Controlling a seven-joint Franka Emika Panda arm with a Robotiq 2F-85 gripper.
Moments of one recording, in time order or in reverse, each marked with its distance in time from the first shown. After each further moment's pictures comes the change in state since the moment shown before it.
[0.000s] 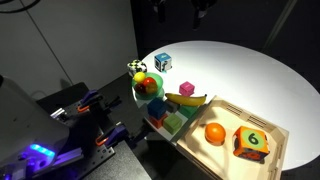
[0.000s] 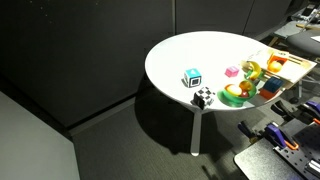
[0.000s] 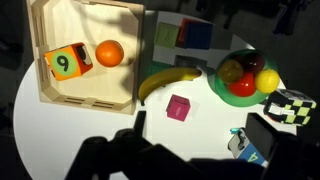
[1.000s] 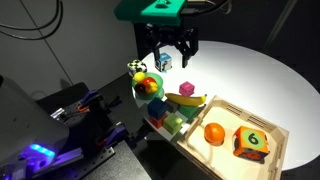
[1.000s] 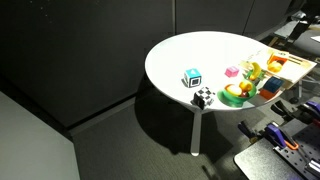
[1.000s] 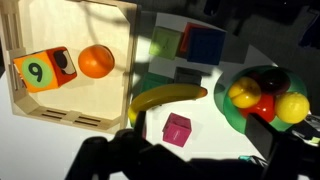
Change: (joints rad) arm -0.006 0.109 0.012 -0.209 -0.040 0.332 0.014
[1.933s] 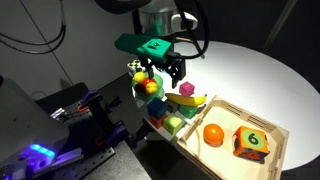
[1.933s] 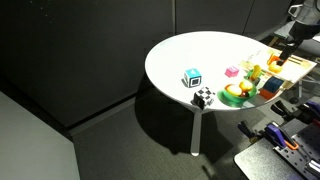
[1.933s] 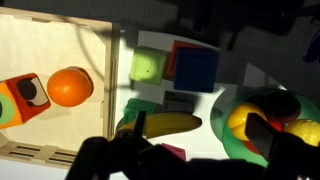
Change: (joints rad) arm -0.003 0.150 0.019 -0.069 0.004 0.145 0.066
